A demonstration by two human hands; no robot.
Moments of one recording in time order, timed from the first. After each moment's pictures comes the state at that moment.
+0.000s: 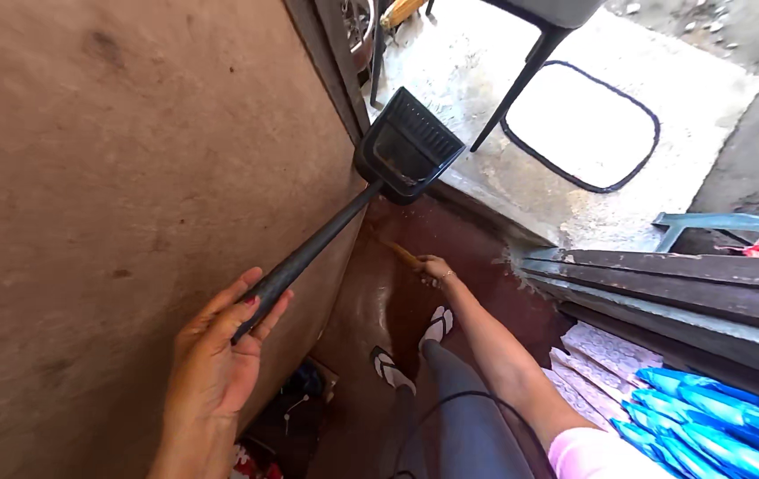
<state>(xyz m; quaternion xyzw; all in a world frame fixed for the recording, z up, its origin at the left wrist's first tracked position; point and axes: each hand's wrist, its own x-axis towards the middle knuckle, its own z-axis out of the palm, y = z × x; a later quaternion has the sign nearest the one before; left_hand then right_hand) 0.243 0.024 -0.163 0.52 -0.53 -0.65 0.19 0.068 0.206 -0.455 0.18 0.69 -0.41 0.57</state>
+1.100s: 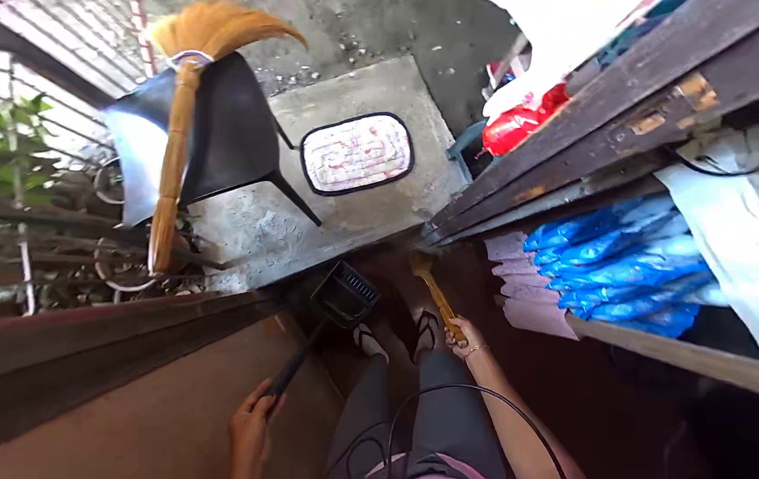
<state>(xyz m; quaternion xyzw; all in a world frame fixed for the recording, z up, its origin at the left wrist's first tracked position) 0.067 0.011 -0.263 0.41 -0.71 -0.54 -0.20 0.132 0.383 -0.360 0.67 0.29 -0.68 0.09</state>
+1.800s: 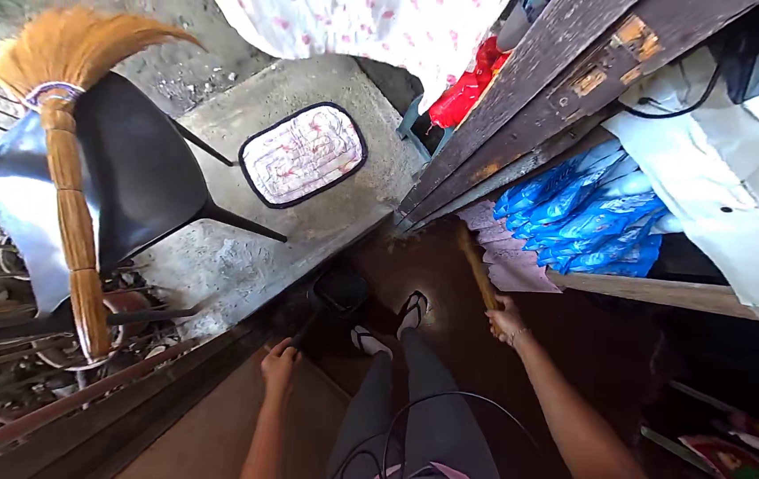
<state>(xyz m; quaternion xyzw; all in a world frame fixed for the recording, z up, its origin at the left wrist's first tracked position) -0.045 0.093 -0.350 0.29 -0.78 -0.43 -0.35 0.184 0.469 -0.354 0.70 0.50 -0.48 0.18</state>
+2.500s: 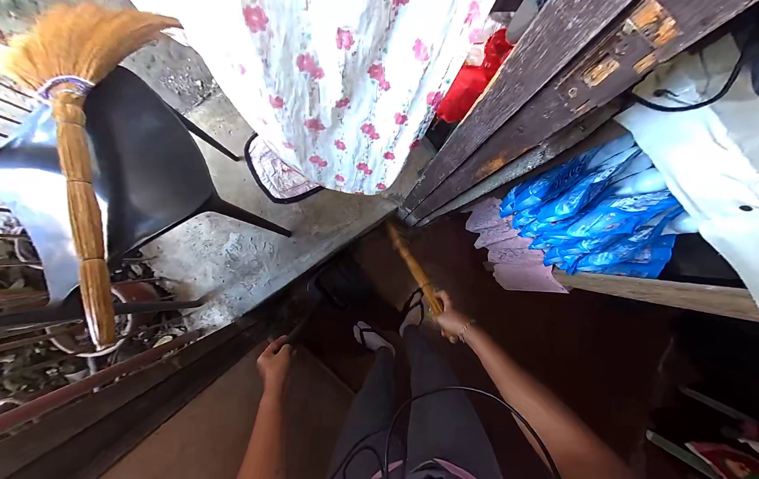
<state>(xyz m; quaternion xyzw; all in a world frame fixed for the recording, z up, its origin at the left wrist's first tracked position) -0.043 0.075 -0.367 0.28 -0.82 -0.38 -0.32 0.108 0.406 -0.353 0.50 0.59 -0.50 0.38</state>
